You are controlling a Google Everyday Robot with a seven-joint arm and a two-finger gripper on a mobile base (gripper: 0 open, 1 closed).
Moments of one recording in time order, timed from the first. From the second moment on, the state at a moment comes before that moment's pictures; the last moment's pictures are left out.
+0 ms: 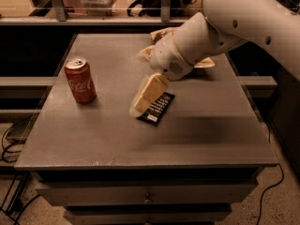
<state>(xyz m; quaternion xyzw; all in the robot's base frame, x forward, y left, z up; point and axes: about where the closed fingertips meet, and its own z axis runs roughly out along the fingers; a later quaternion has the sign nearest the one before) 0.523 0.039 0.912 -0.66 0.64 0.24 0.32</state>
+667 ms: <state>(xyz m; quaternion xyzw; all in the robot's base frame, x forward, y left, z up) 0.552 0.102 0.916 -0.66 0.59 0.30 0.36</state>
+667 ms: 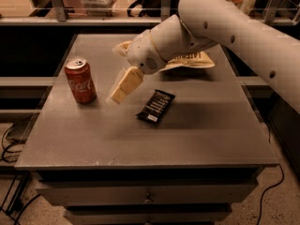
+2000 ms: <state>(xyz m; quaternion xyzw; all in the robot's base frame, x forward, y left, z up) 0.573 0.213 0.890 -0.70 0.52 0.36 0.33</state>
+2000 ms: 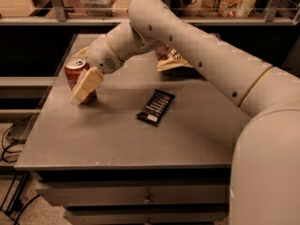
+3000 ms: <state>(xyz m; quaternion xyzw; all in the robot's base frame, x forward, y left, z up) 0.585 0.189 0.899 -0.70 0.55 0.31 0.32</state>
